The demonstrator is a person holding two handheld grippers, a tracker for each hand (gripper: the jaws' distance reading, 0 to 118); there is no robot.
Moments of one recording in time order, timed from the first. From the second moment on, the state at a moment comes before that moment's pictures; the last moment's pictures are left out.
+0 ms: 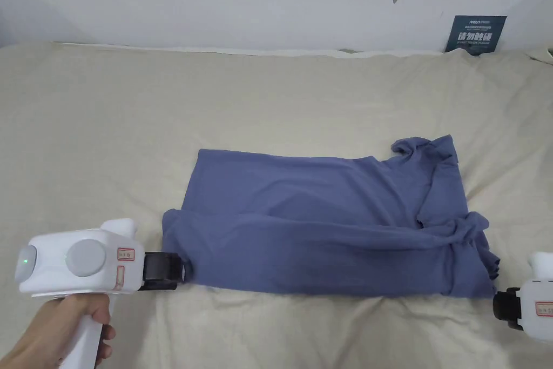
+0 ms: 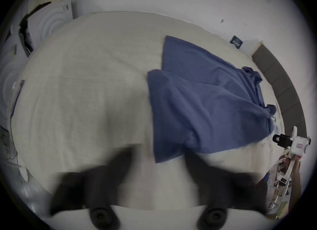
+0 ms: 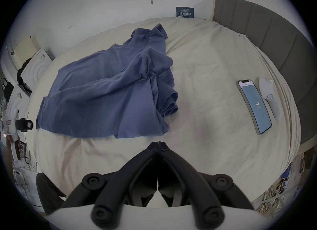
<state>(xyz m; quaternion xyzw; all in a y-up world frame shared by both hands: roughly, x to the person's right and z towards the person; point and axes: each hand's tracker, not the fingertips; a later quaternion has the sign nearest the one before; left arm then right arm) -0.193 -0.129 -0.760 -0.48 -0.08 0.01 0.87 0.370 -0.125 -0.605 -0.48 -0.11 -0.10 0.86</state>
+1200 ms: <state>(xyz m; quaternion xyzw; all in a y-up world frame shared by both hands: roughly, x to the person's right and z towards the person) -0.206 -0.107 -0.712 -0.52 -0.10 -0.01 0.85 0.373 -0.118 -0.561 -0.49 -0.01 -0.14 0.86</state>
